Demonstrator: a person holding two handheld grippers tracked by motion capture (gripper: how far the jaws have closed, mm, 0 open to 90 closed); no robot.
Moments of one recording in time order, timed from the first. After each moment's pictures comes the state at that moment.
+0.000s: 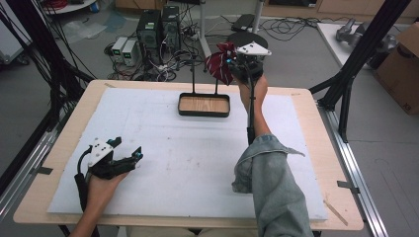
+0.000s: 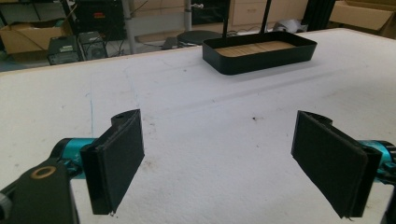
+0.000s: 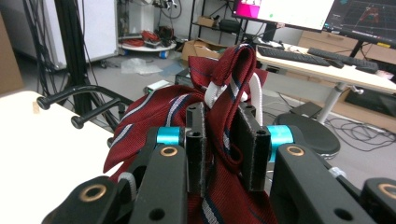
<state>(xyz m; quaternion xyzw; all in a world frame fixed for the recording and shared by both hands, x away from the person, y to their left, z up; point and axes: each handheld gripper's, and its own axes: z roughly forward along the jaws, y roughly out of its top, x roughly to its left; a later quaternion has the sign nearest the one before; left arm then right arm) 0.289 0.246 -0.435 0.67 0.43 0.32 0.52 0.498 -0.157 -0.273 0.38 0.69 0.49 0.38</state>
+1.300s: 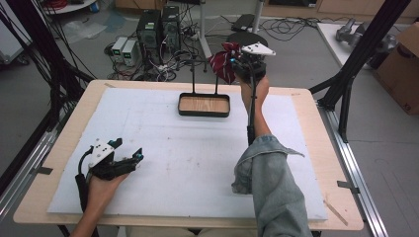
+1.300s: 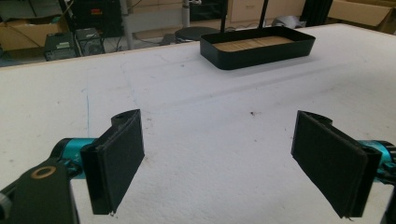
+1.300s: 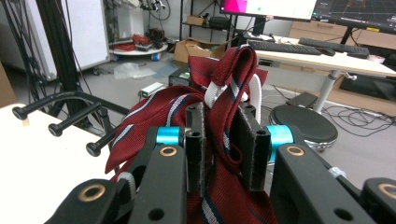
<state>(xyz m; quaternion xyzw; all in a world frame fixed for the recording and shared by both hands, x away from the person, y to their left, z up) 0.289 0.245 -0.438 0.67 0.43 0.32 0.51 0.504 -0.167 -0.277 0.41 0.66 0.50 0.37</state>
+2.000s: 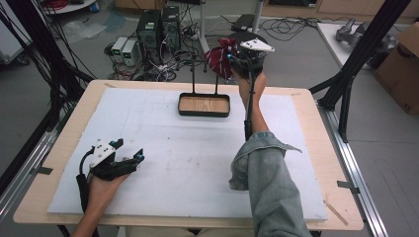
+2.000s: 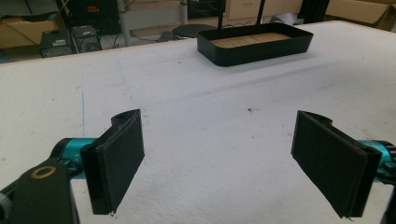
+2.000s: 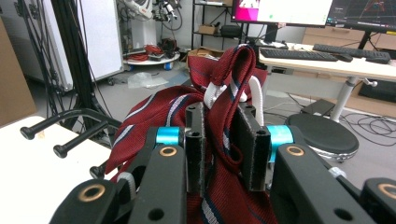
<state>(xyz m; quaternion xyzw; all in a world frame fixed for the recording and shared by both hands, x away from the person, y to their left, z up) 0.289 0.244 -0.440 0.68 0.42 0.31 0.51 0.522 -0.163 -0.276 0.40 0.66 0.53 0.35</state>
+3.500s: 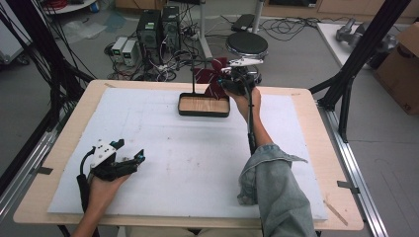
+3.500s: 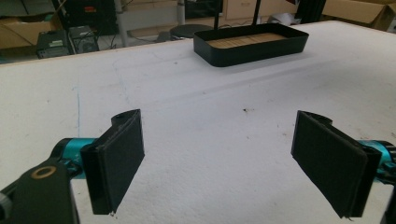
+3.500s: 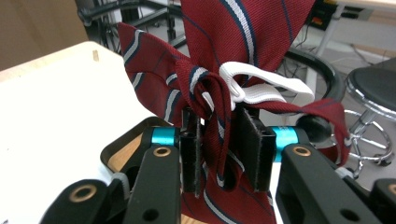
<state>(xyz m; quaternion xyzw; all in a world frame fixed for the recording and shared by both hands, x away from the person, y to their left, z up) 0.288 0.241 -0.439 0.68 0.42 0.31 0.51 0.512 -0.154 -0.322 0.37 0.76 0.48 0.24</state>
